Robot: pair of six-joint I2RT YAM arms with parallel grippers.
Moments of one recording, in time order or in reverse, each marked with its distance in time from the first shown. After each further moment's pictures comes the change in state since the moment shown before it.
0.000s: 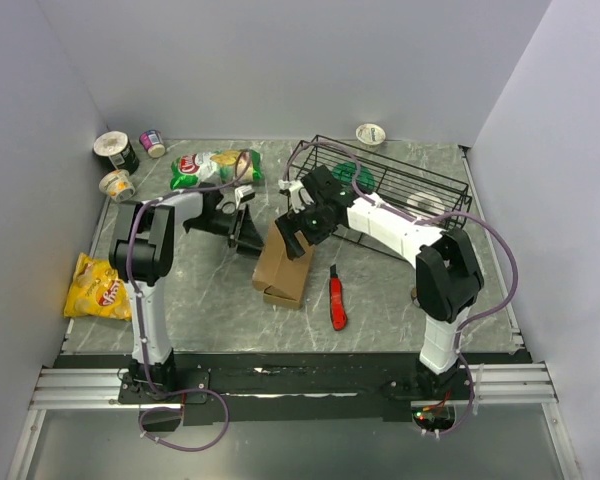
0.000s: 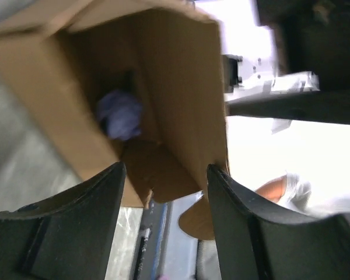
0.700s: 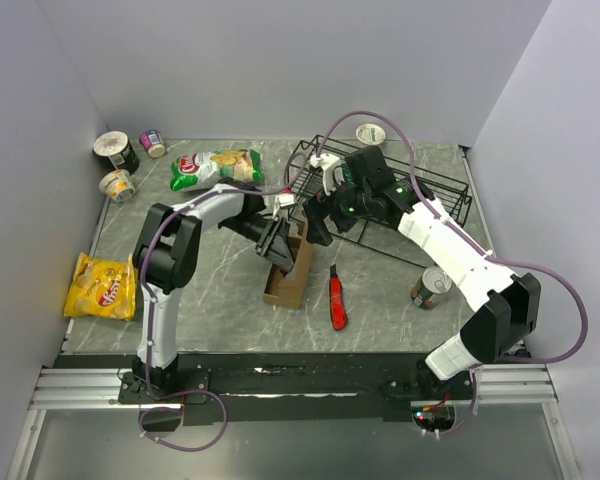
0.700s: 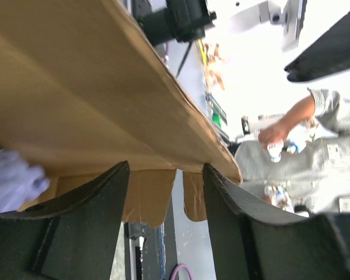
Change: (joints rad) left arm -0.267 0.011 0.232 -0.531 0.074 0.579; right arm -0.084 -0.341 -0.022 -0.103 -0.095 -0.100
